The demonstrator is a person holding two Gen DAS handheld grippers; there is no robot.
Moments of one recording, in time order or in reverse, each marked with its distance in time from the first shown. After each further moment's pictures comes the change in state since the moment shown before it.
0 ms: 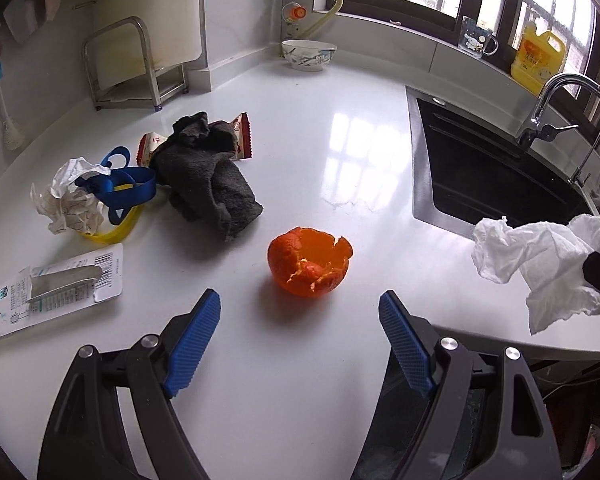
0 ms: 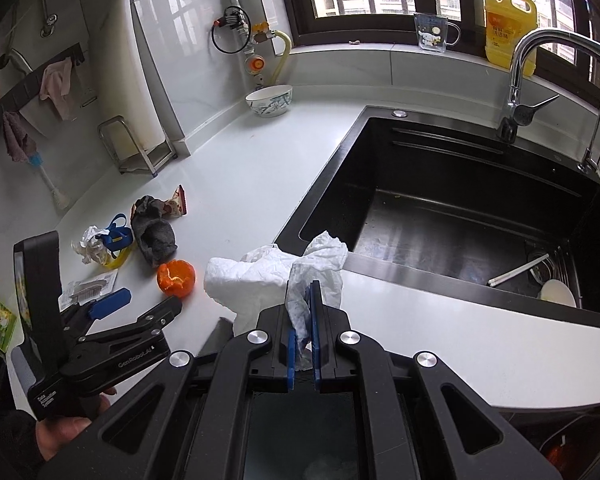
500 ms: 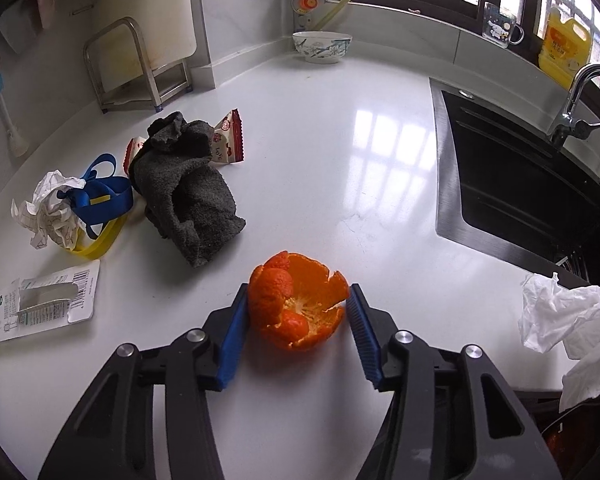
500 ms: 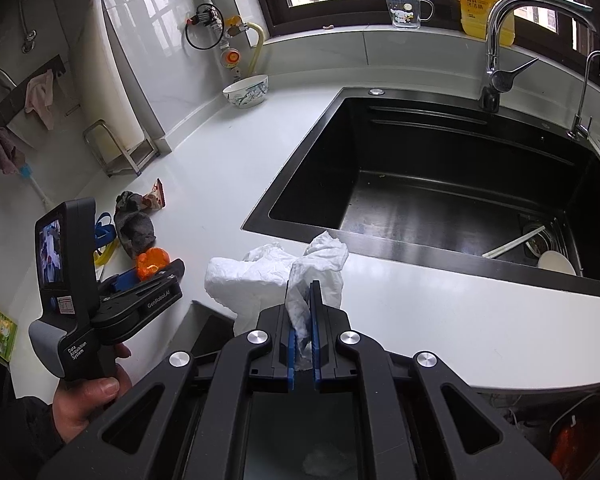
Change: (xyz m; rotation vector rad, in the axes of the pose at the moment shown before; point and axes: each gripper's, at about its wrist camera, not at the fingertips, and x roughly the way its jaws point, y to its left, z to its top) left arm 0.031 -0.020 0.013 -0.009 0.006 0.120; right arm 0.004 -0.024 -0.013 0.054 0.025 0.002
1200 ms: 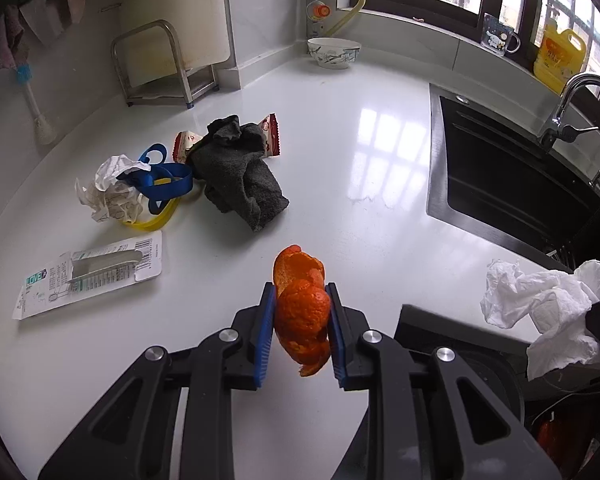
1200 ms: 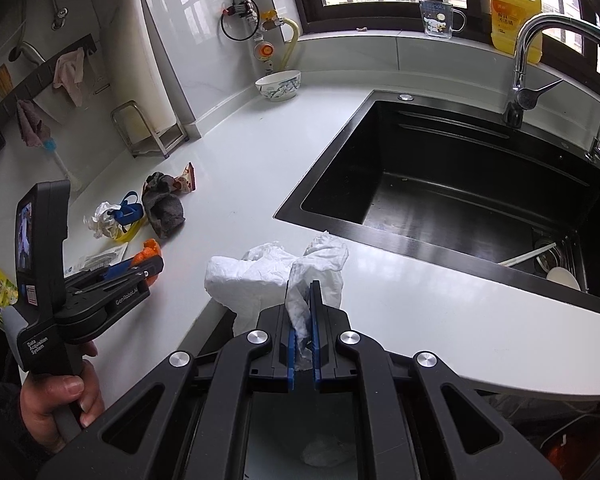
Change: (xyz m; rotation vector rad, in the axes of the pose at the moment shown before) left arm -0.063 0.028 -0.019 -0.015 0.029 -0.012; right arm -0.020 0.017 -0.006 -0.106 0.031 0.056
